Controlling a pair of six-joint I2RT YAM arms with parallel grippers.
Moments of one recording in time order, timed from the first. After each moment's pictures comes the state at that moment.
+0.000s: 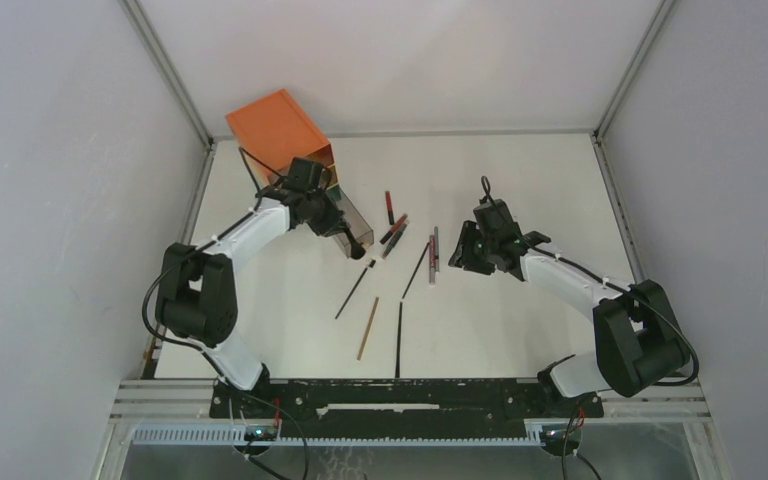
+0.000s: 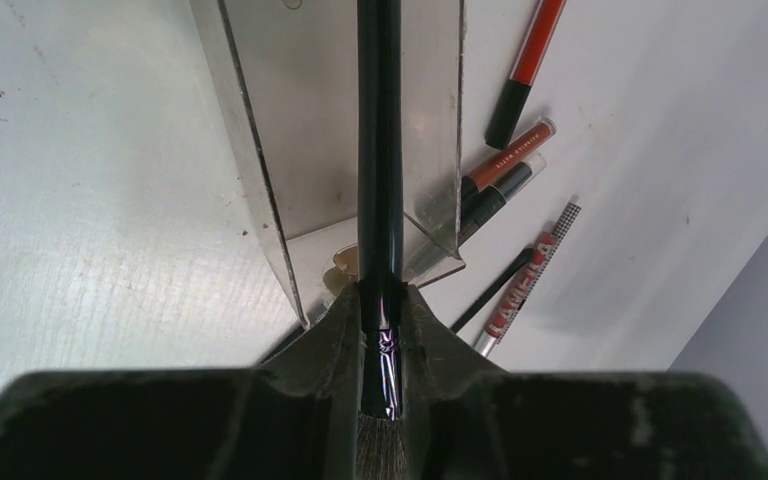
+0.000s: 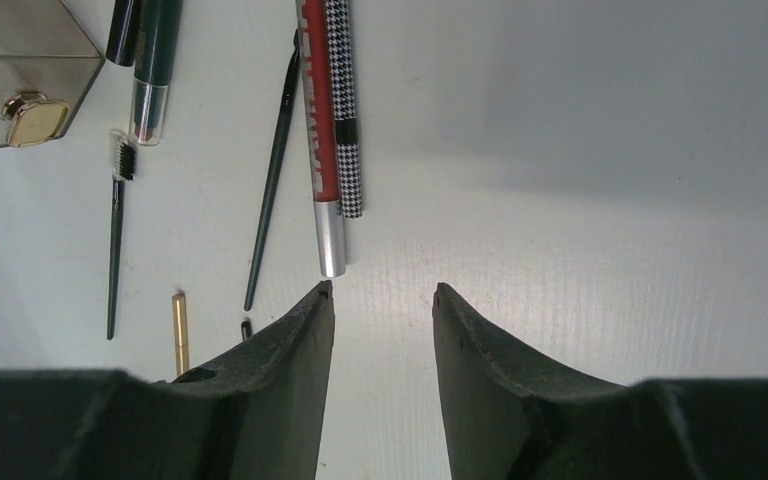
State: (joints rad) left arm -0.32 1.68 1.22 -0.51 0.08 -0.93; right arm 0.44 1.41 0.82 -0.36 -0.05 0.66
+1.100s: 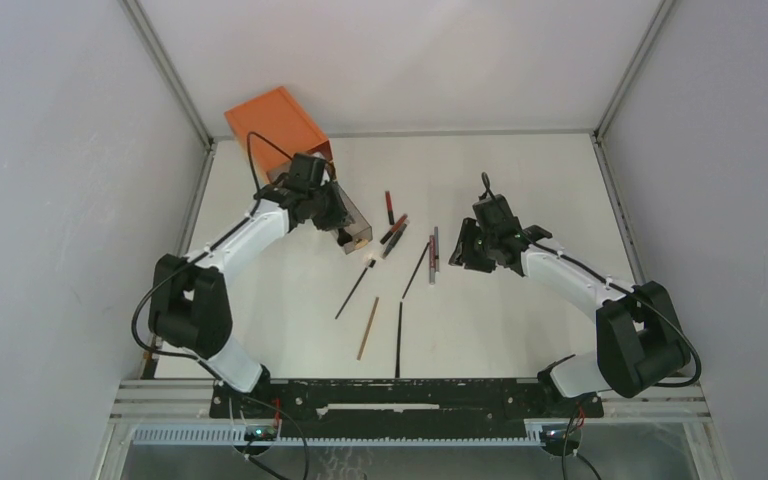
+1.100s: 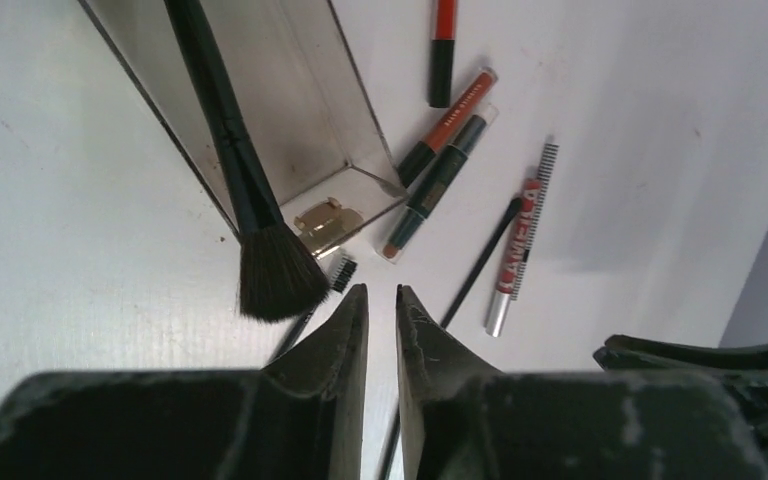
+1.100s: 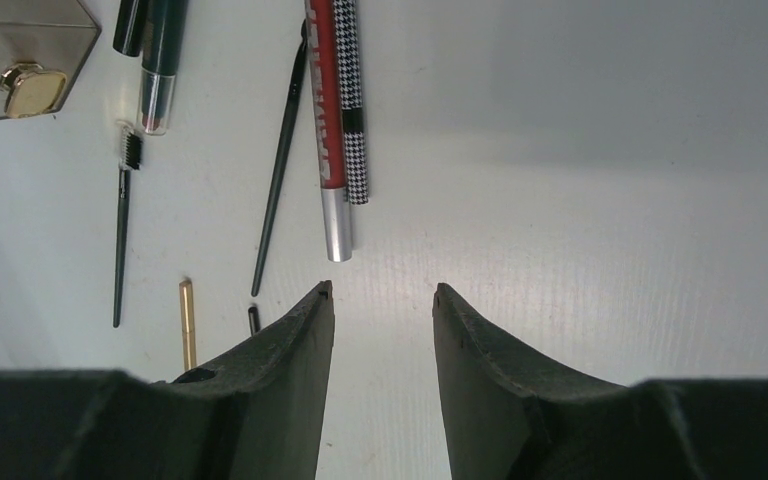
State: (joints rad) left arm -0.37 1.60 1.24 -0.50 0.11 -0.71; right arm 0.45 1.41 0.88 -0.44 -0.05 0.65
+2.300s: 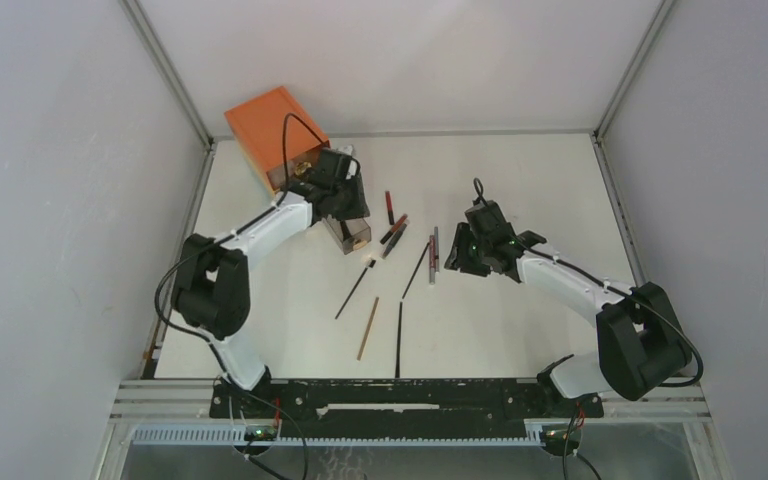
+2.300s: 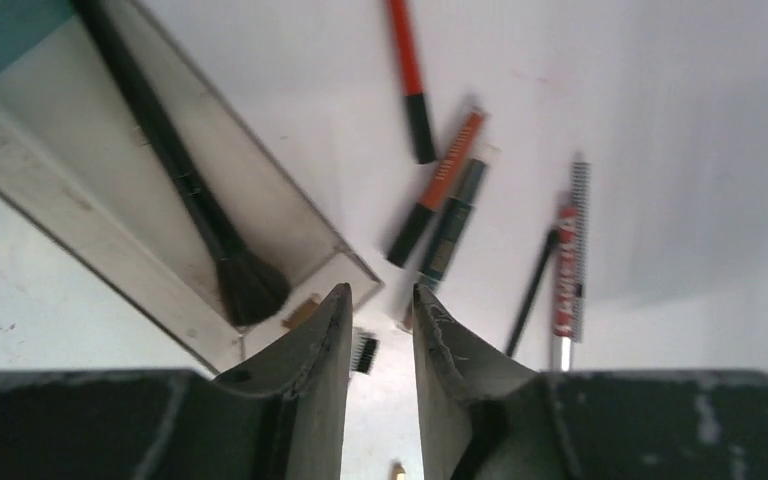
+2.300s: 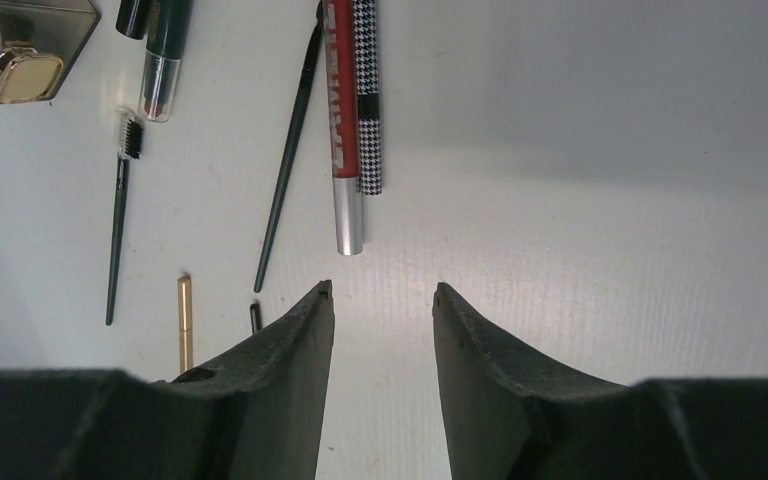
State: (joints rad) left arm -0.44 1.79 1.36 -0.43 0.01 -0.49; right arm 0.51 1.40 0.86 -0.42 -0.01 0.67
